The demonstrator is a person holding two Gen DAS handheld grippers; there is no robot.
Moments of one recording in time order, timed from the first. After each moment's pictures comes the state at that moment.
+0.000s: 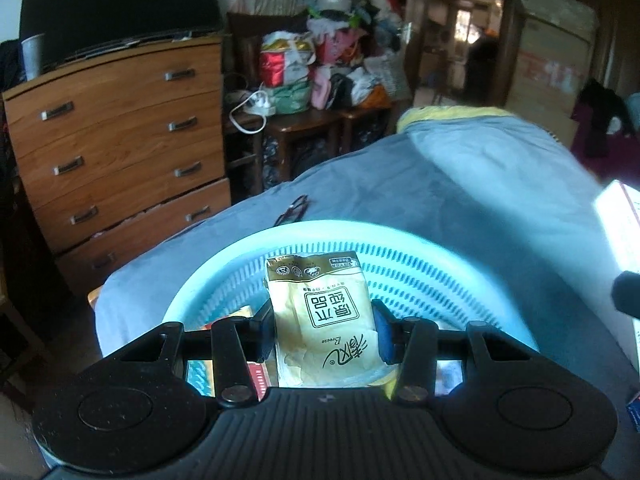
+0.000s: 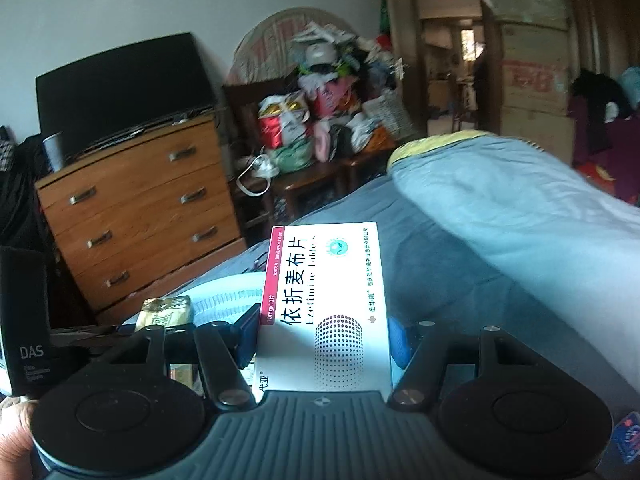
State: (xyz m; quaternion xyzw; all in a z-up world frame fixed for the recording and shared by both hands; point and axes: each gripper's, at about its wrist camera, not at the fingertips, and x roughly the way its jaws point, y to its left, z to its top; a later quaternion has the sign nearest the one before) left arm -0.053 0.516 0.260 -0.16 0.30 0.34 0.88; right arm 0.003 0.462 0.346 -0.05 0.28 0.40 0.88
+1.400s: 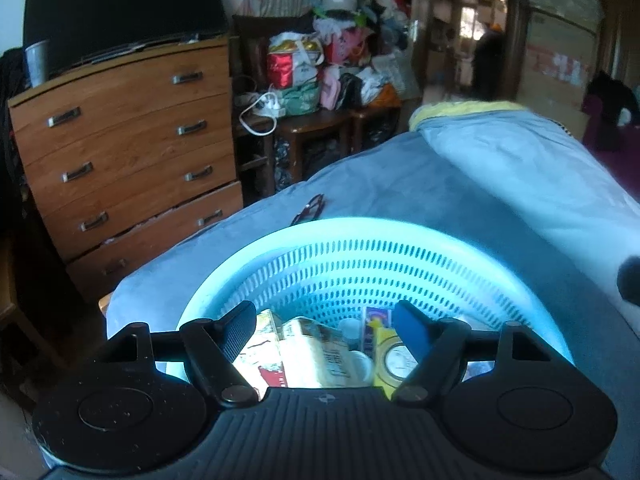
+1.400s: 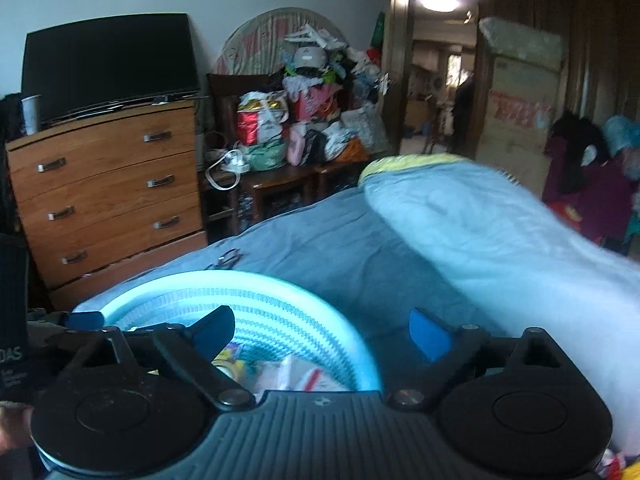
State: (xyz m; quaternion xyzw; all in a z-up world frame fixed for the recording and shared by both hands) left arm -0.055 0.510 0.252 -0.14 0.30 0.35 0.87; right arm -0.002 0.447 0.306 -0.11 0.23 0.34 0.90
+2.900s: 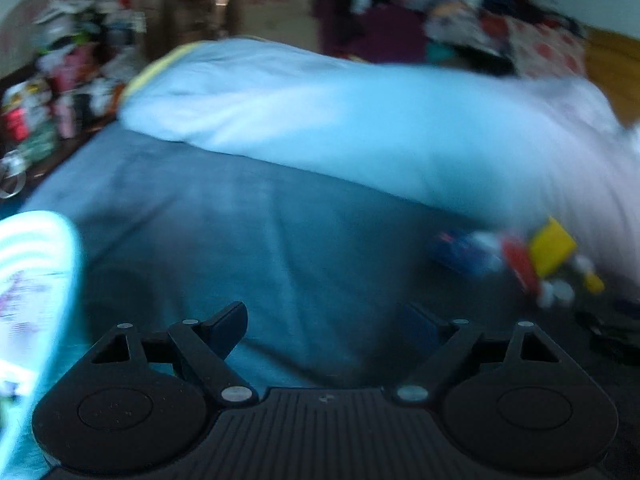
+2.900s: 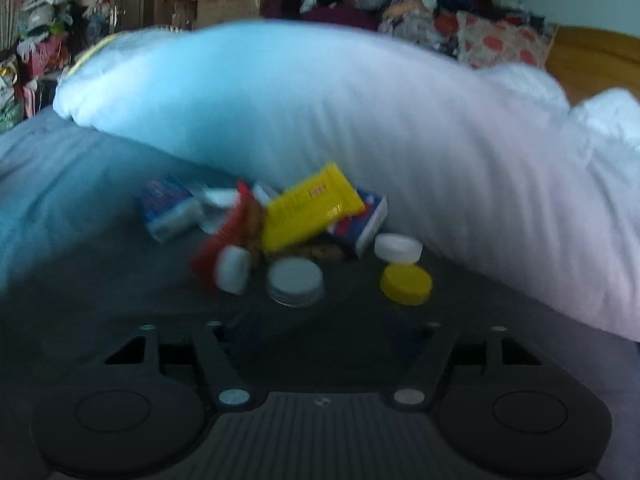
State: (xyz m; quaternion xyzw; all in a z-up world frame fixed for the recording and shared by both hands) left arm 0.094 0.187 0.148 0.00 0.37 0.03 0.93; right arm 0.107 -0.065 0.027 -0.04 0.35 0.02 0.94
